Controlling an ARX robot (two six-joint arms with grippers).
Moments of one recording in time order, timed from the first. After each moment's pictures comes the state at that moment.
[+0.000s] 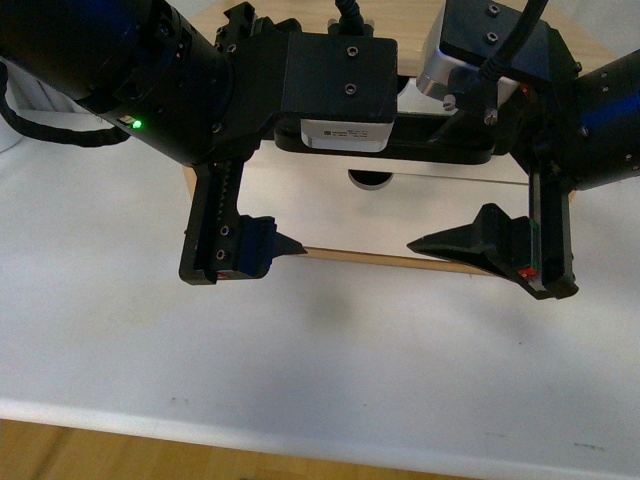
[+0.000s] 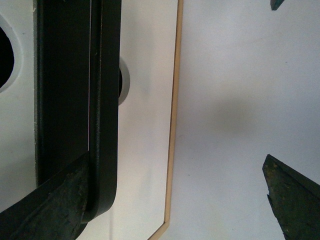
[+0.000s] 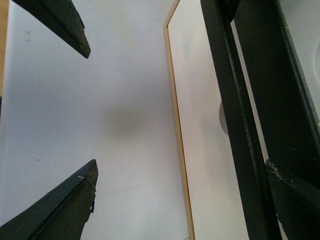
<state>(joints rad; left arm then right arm) -0.40 1.80 1.14 -0.23 0.30 1.31 0.23 1.78 1.03 -0.14 -0.57 -1.07</state>
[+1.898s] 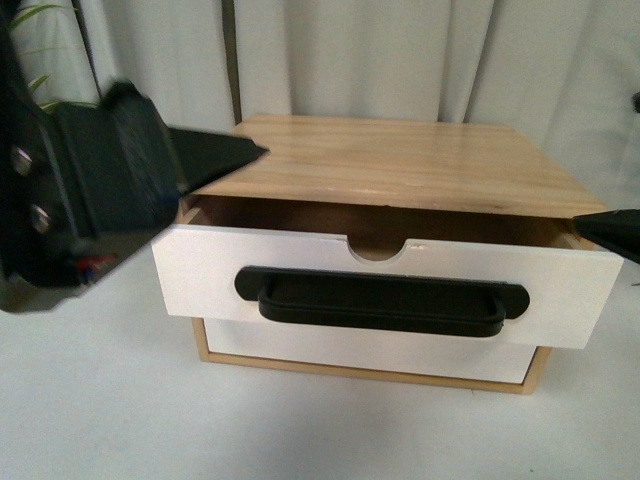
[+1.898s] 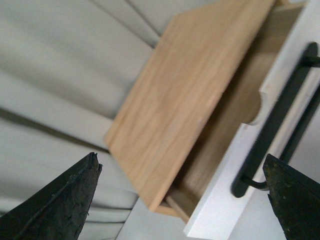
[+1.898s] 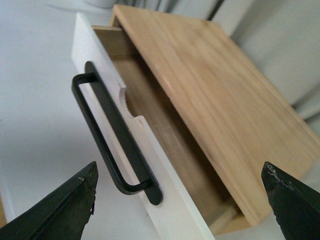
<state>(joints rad) -0.44 1.11 0.72 0.19 0.13 0.95 0.11 1.10 0.65 0.09 -0.60 -0.72</state>
